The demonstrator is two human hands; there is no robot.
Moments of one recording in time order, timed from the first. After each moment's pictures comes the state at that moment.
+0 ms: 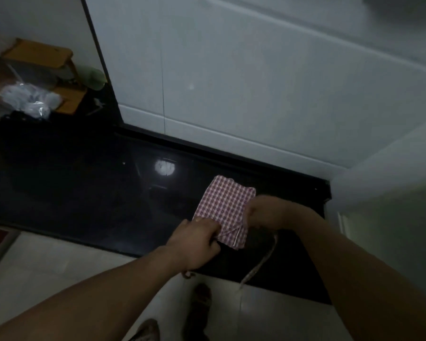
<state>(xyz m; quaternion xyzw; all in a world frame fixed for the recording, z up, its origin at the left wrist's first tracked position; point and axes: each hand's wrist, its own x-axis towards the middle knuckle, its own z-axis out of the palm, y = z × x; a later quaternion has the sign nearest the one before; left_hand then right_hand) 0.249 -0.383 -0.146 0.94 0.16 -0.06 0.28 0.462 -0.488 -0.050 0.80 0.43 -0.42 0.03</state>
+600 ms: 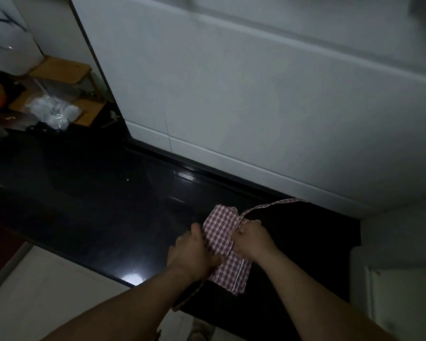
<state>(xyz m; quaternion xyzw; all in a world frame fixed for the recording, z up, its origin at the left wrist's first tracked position) 0.310 -0.373 -0.157 0.78 0.49 -0.13 0.38 0.480 -0.453 -0.146 0.85 0.24 -0.43 -0.16</state>
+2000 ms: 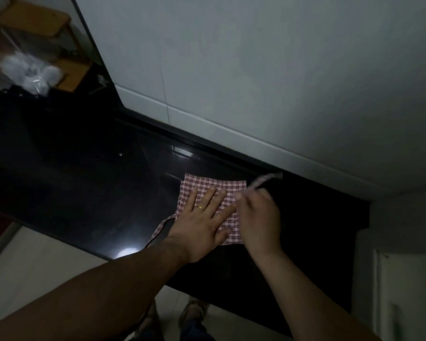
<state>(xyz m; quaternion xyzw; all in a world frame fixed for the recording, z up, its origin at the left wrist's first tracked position) 0.313 -0.357 -0.196 0.98 0.16 -0.06 0.14 0.444 -0.451 -0.126 0.87 0.32 -0.14 -0.35</state>
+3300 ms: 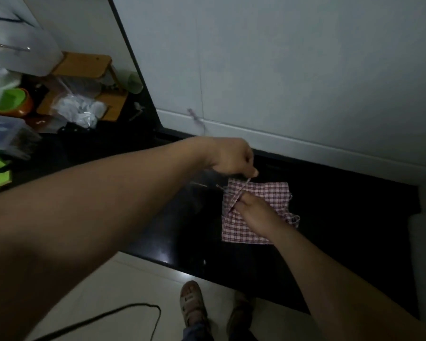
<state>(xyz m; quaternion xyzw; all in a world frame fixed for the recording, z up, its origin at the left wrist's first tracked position) 0.361 -0.206 -0.021 0.91 0.15 -0.21 0.33 0.397 -0.381 -0.142 0.79 0.33 -0.44 -0.28</state>
